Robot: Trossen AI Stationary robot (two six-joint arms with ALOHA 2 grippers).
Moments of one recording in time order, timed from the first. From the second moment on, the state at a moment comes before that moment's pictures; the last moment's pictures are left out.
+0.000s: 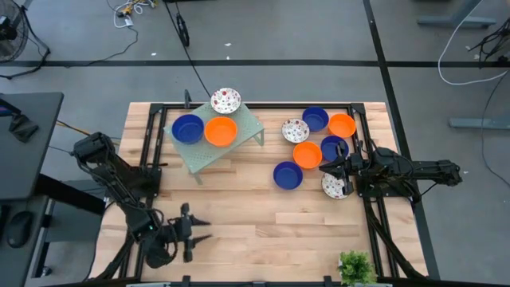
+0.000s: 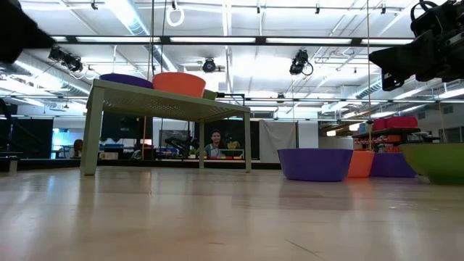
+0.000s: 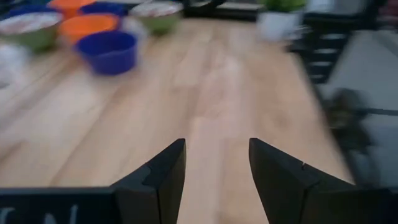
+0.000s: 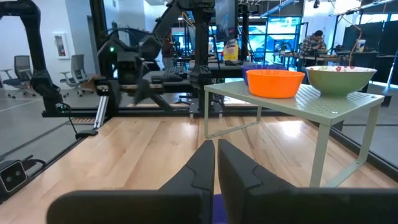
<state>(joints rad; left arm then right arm) -1.03 1.49 0.65 0.15 -1.02 -0.70 -0.01 0.01 0.02 0.04 -0.06 0.01</state>
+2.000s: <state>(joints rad) -0.77 1.49 0.40 0.86 -0.78 -0.38 0.11 1.54 0.82 -0.40 -0.01 0.02</state>
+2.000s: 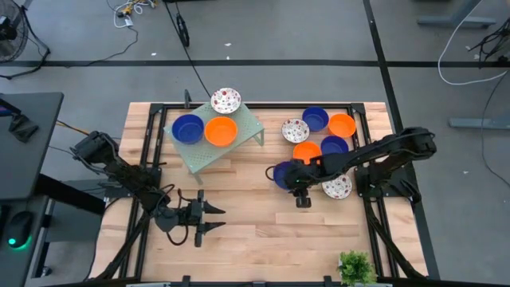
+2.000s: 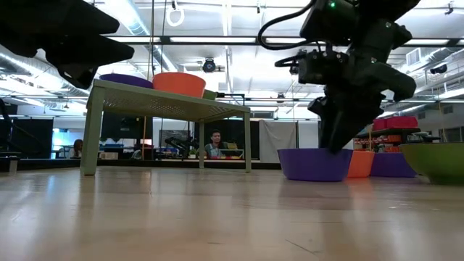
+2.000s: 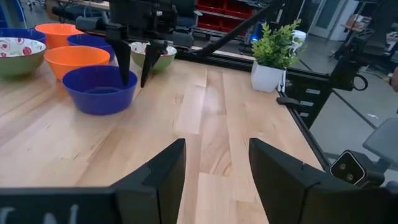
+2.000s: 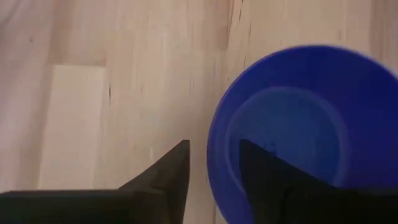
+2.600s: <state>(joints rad) -0.68 1.49 0.42 0.83 -0.74 -0.37 0.17 1.54 0.82 -0.34 -0.04 -0.16</state>
